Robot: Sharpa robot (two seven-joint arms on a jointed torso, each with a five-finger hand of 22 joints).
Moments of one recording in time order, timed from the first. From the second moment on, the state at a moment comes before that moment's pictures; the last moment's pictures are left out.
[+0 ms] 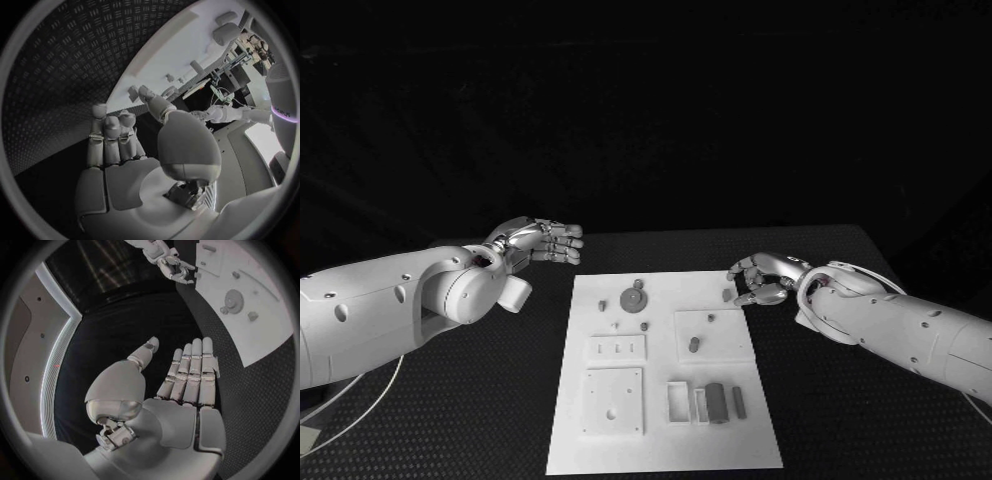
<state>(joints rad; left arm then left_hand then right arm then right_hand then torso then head) 1.36 -0.85 -0.19 1.31 -0.13 -0.16 0.19 0.96 0.00 0.42 -0.28 0.06 0.70 0.19 0.38 0.38 0.99 0.18 0.14 0.09 0.89 0.14 0.36 0.66 0.04 0.88 0.03 0.20 0.62 1.11 -0.67 -0.03 0.94 -1.33 -0.24 0.26 1.11 -0.17 0.57 -0.29 0.05 0.80 0.14 0.21 0.54 1.01 0.04 1.17 1.00 1.06 -0.07 1.45 0.86 0.25 1.01 0.03 0.85 1.31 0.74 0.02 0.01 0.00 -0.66</state>
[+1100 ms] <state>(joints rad) 1.36 -0.86 -0.19 1.33 -0.14 -0.16 0.19 0.97 0.00 0.42 -0.28 0.06 0.70 0.19 0.38 0.38 0.99 0.18 0.14 0.09 0.89 0.14 0.35 0.67 0.04 0.88 0.03 0.19 0.62 1.09 -0.62 -0.03 0.89 -1.32 -0.22 0.27 1.07 -0.13 0.56 -0.28 0.05 0.81 0.13 0.25 0.56 1.01 0.04 1.19 1.00 1.06 -0.07 1.47 0.87 0.25 1.02 0.03 0.85 1.31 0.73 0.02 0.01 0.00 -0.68</state>
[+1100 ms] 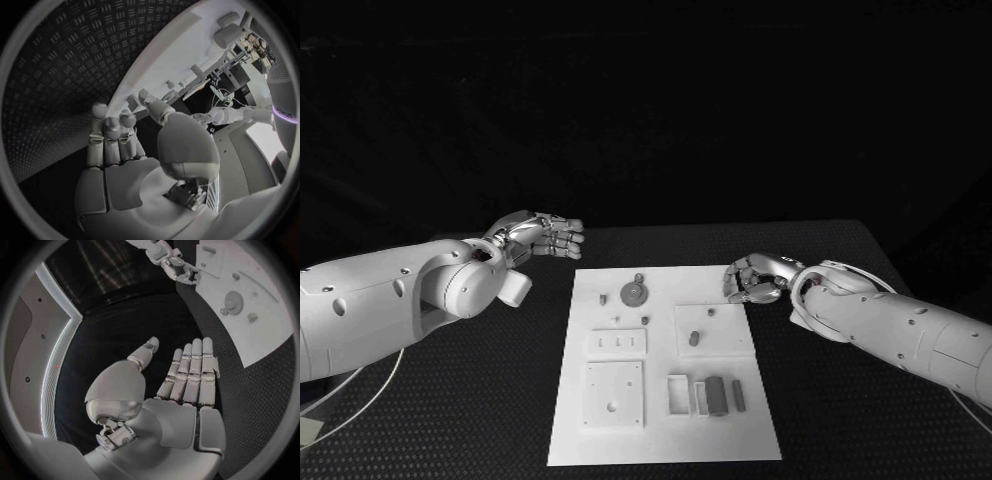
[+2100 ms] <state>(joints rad) 1.36 -0.87 -0.19 1.33 -0.14 -0.16 0.19 0.97 0.00 0.42 -0.28 0.06 0.70 0.19 0.37 0.38 0.99 0.18 0.14 0.09 0.89 0.14 0.35 0.67 0.04 0.88 0.03 0.19 0.63 1.08 -0.60 -0.03 0.88 -1.33 -0.24 0.25 1.06 -0.07 0.56 -0.28 0.05 0.81 0.13 0.27 0.57 1.01 0.04 1.20 1.00 1.07 -0.07 1.48 0.87 0.25 1.03 0.03 0.86 1.31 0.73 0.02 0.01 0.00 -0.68</state>
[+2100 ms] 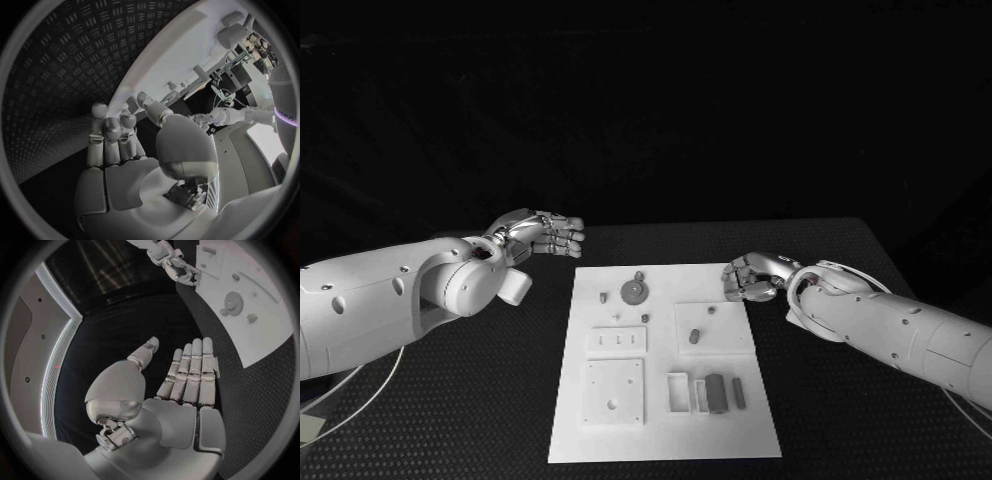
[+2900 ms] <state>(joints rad) 1.36 -0.87 -0.19 1.33 -0.14 -0.16 0.19 0.97 0.00 0.42 -0.28 0.06 0.70 0.19 0.37 0.38 0.99 0.18 0.14 0.09 0.89 0.14 0.35 0.67 0.04 0.88 0.03 0.19 0.63 1.08 -0.60 -0.03 0.87 -1.33 -0.25 0.24 1.06 -0.07 0.56 -0.28 0.05 0.82 0.12 0.28 0.57 1.02 0.03 1.20 1.00 1.07 -0.08 1.48 0.87 0.25 1.03 0.03 0.86 1.31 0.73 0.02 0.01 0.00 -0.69</state>
